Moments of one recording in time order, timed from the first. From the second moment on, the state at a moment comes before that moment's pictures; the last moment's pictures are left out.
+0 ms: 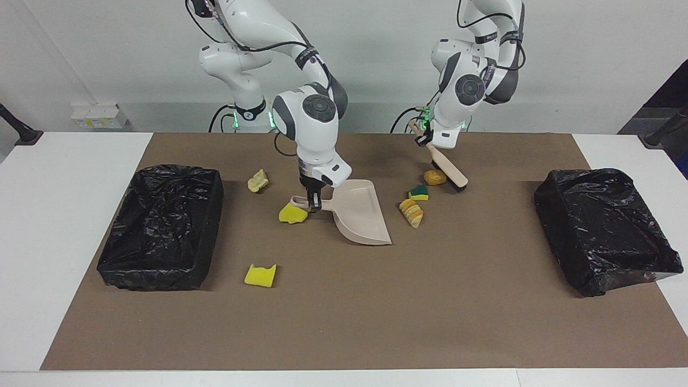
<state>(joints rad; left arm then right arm) -0.44 -0.22 -0.03 -2.47 -0.24 1.89 -0.90 0.38 0.26 0.12 -1.88 -0.17 2.10 -1.11</state>
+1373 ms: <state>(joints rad) -0.58 -0.05 -0.03 -2.18 -0.58 2.00 -0.41 0.41 0.26 0.12 -1.89 -0.14 2.10 -0.93</state>
